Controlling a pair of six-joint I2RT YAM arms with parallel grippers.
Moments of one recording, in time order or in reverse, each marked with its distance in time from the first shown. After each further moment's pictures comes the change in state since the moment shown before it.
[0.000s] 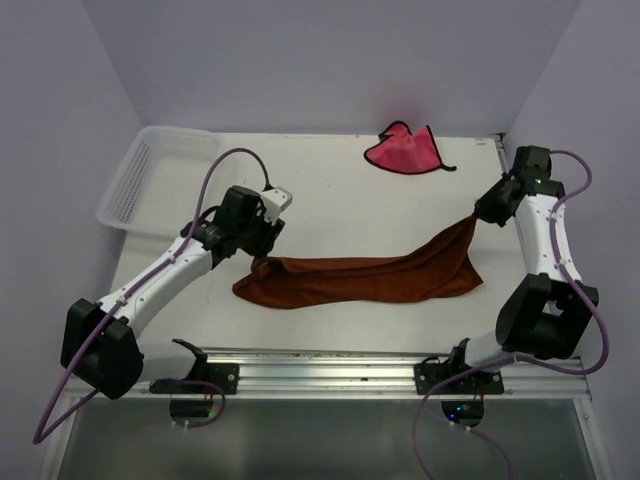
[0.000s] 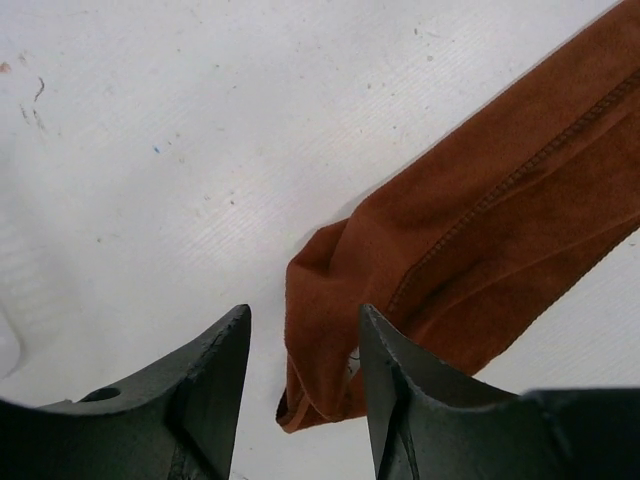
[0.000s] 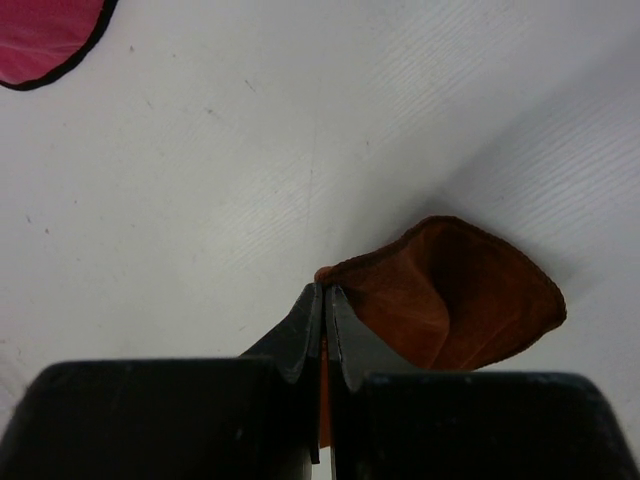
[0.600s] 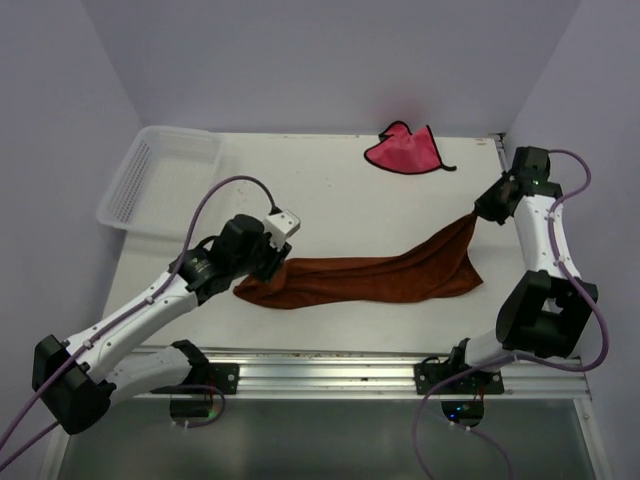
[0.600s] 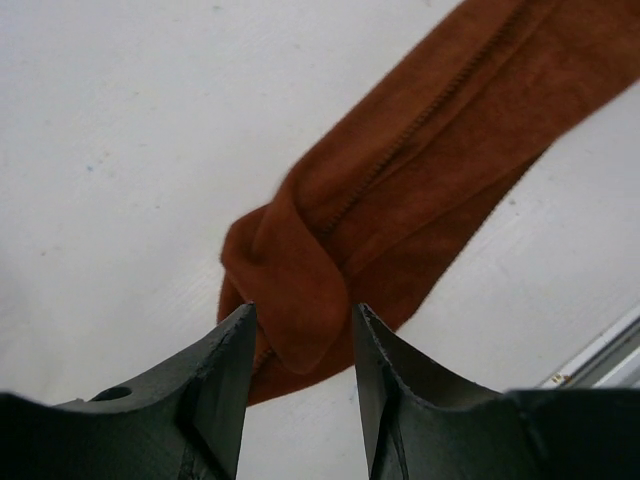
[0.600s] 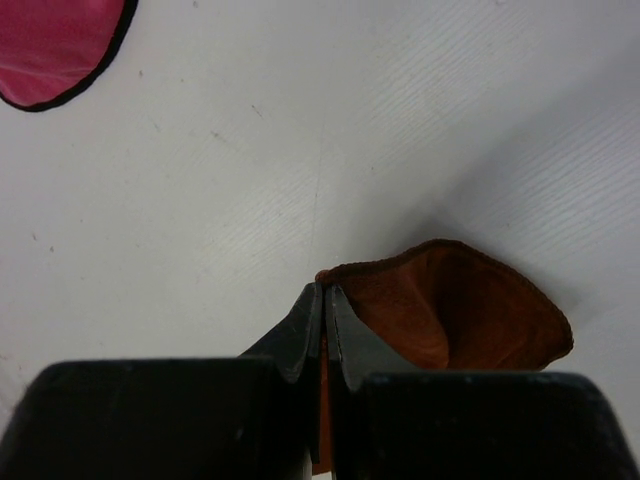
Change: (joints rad) left arm -0.167 -0.249 -0.119 0.004 -0.065 -0.073; right arm 0.000 0.013 -0.024 0.074 -0.003 0.000
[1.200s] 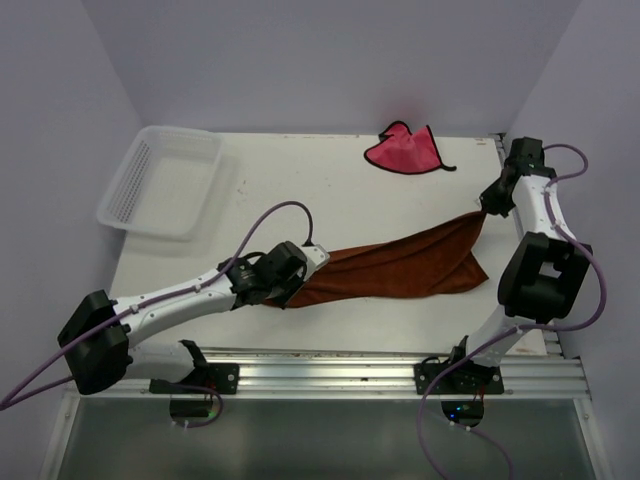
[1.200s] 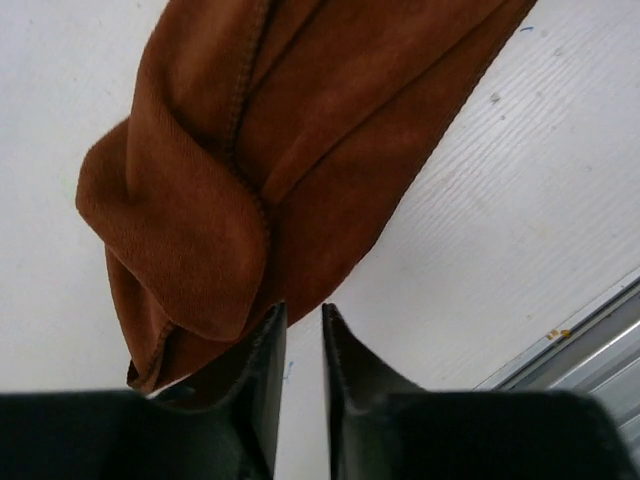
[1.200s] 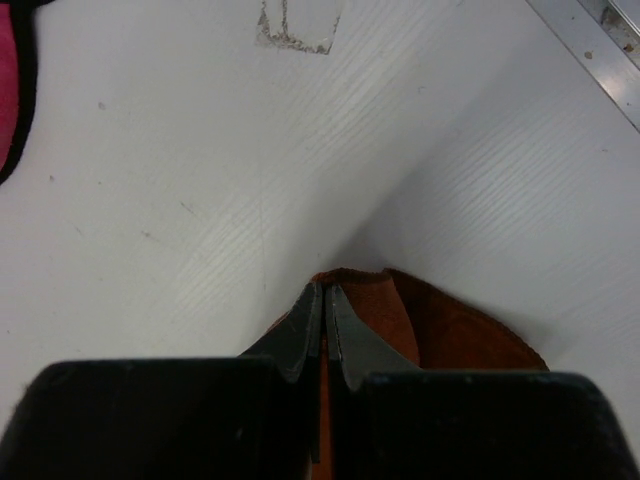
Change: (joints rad) left arm -0.267 0.214 -0.048 -0.006 -0.107 -0.114; right arm -0.012 0.239 0.145 0.002 0.164 0.002
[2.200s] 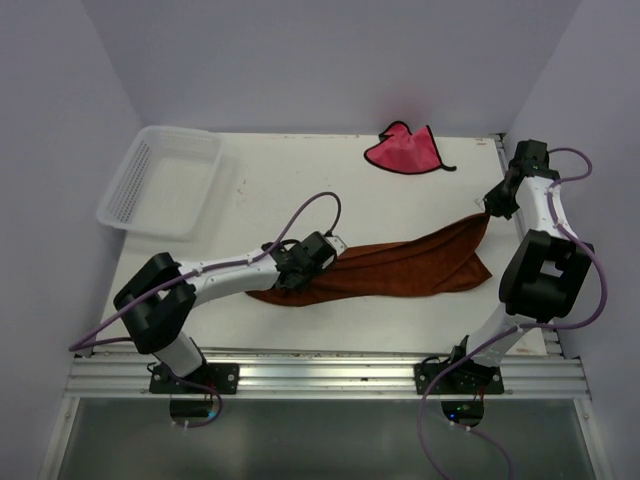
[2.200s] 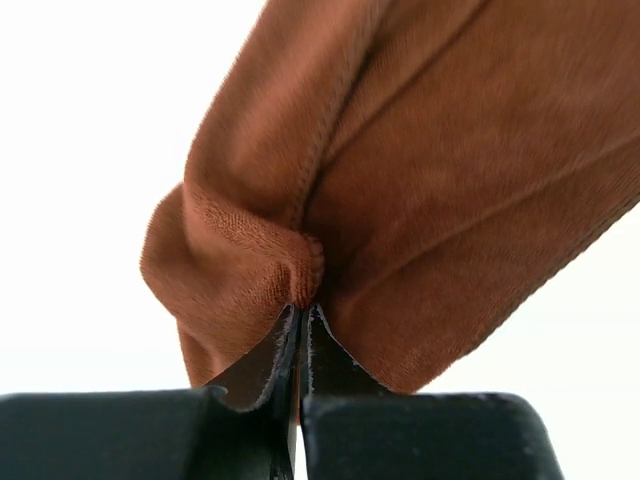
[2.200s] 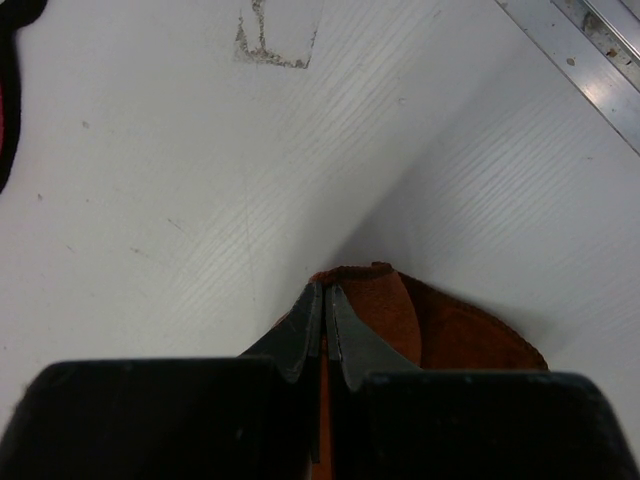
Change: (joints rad) left arm 0.003 0.363 0.159 0.038 -0.204 0.055; right arm -0.034 0.013 -0.010 0.017 -0.009 0.000
